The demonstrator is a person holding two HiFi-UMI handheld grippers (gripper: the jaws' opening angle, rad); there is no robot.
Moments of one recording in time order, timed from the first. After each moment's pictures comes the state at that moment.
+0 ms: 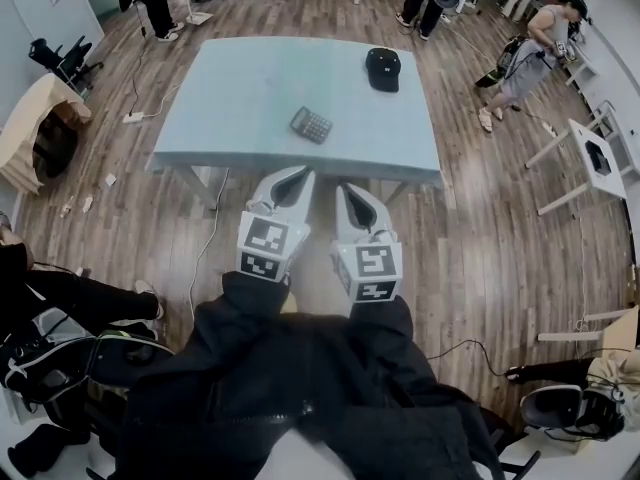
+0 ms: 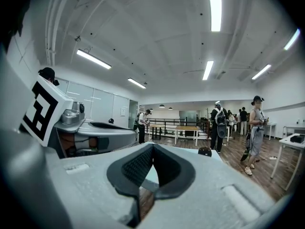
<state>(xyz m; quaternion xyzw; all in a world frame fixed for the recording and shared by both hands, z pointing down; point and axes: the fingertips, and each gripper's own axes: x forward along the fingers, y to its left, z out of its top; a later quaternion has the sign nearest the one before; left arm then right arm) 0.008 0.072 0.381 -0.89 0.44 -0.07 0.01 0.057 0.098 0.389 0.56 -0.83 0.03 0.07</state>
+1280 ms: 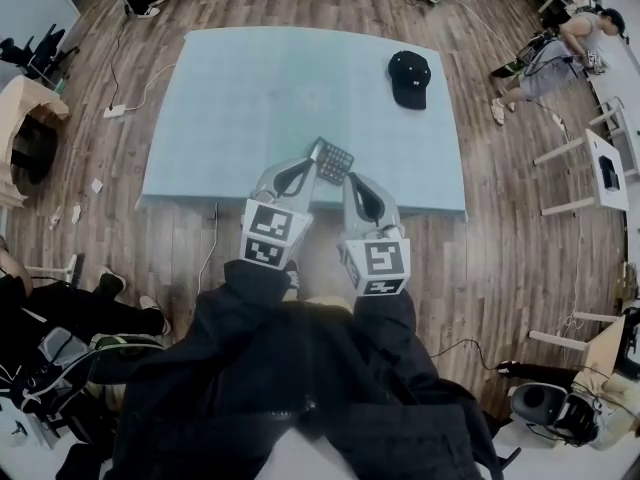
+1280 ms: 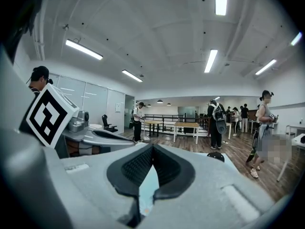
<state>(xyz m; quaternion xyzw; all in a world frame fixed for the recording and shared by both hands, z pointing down) -0.057 -0.207 0.431 -0.90 0.42 -0.11 -0.07 -0.001 -0.174 0.410 0.57 -0.82 0.04 0.09</state>
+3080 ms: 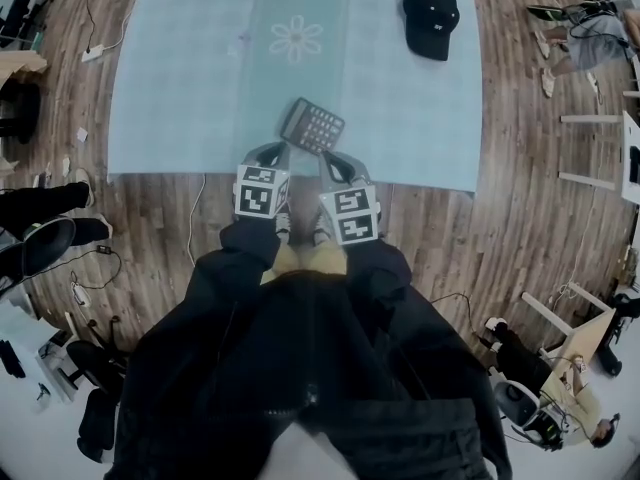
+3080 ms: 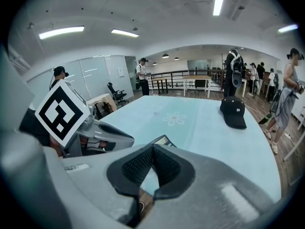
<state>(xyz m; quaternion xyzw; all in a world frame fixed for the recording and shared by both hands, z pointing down) -0.033 -0.292 0.692 -0.79 0.44 -0.28 -0.32 0.034 -0.272 0.645 0.45 -0.81 0.24 0.27</state>
